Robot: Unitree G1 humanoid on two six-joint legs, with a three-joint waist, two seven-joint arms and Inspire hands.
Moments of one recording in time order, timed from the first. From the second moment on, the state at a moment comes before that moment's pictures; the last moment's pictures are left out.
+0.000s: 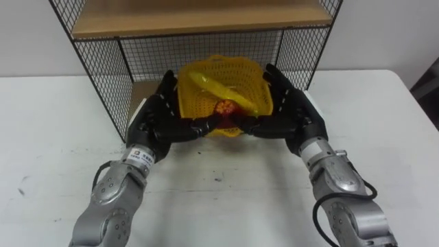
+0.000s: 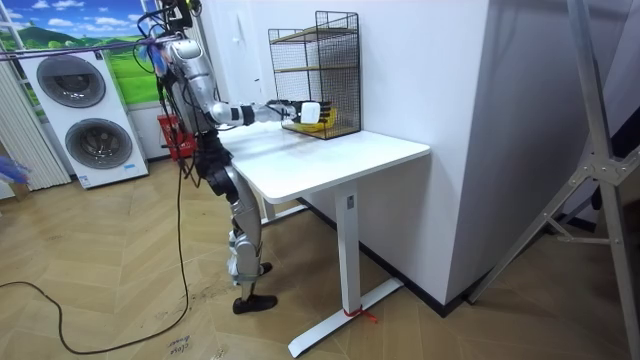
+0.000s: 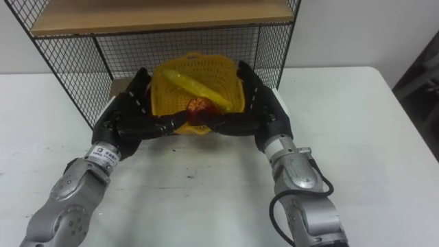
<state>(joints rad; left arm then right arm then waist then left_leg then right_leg) -0.13 0.16 -0.11 0.22 -0.54 0.05 -0.12 -0.17 -0.21 0.15 0.19 0.38 0.07 0.03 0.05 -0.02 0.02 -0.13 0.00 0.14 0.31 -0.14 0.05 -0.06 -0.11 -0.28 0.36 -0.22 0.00</state>
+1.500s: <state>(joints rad) -0.27 0.13 0.03 0.27 -0.54 0.24 0.13 -0.30 -0.20 0.12 0.29 0.42 0.20 -0.04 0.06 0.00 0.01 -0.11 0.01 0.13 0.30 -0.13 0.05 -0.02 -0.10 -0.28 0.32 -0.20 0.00</state>
